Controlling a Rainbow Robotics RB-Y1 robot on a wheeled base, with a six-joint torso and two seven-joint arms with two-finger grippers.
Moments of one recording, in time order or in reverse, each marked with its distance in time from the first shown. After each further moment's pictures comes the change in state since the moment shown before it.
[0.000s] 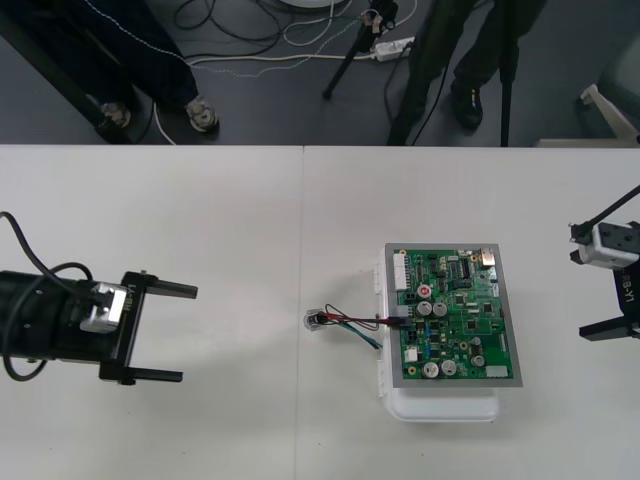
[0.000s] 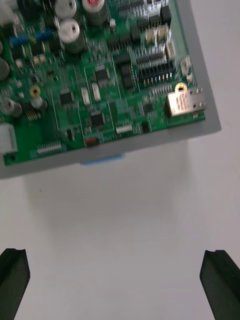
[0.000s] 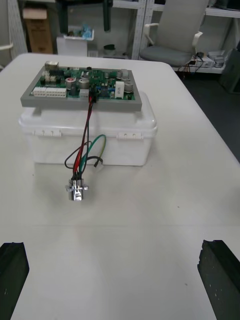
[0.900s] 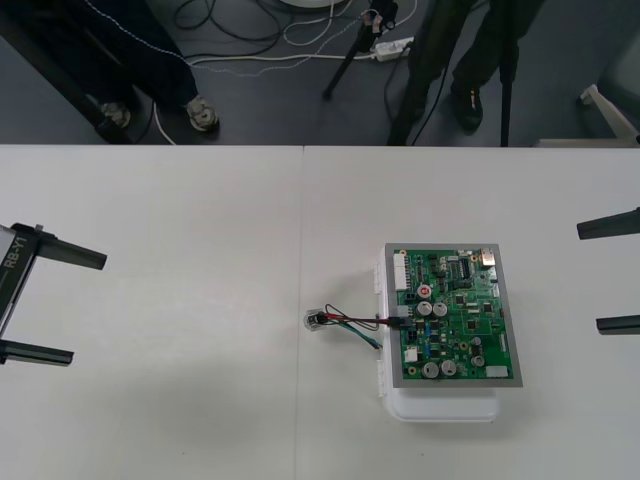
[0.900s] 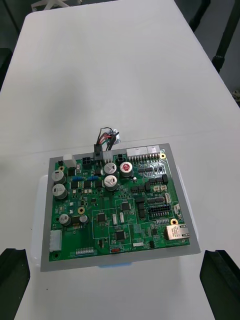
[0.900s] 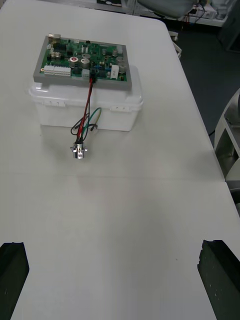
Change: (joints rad) right arm 0.156 0.009 -0.202 0.014 -0.507 0.067 0.315; left arm 0.101 0.404 0.209 -0.233 0.141 0.000 0.261
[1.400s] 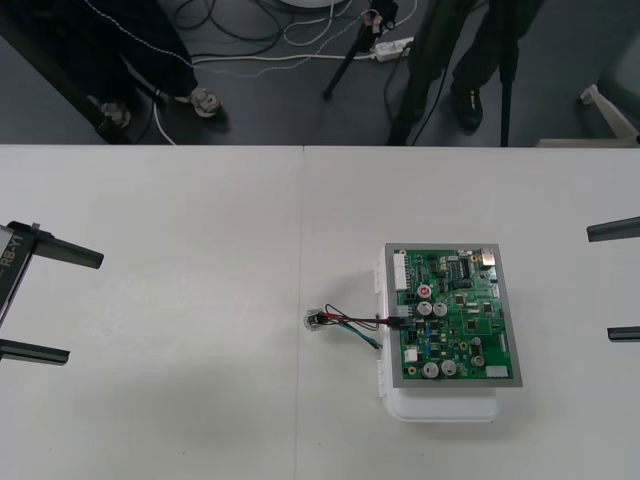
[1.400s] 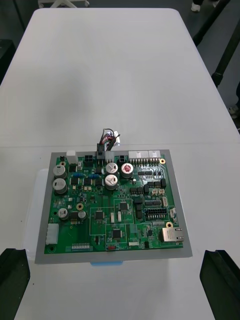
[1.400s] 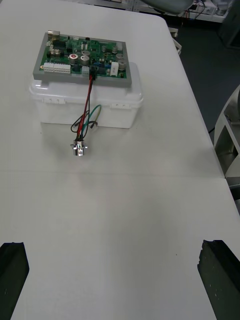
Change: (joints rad) right arm 0.043 0.000 -0.031 0.000 -0.038 0.001 0.115; left arm 0.000 0.009 0.003 0.000 0.000 0.000 0.000
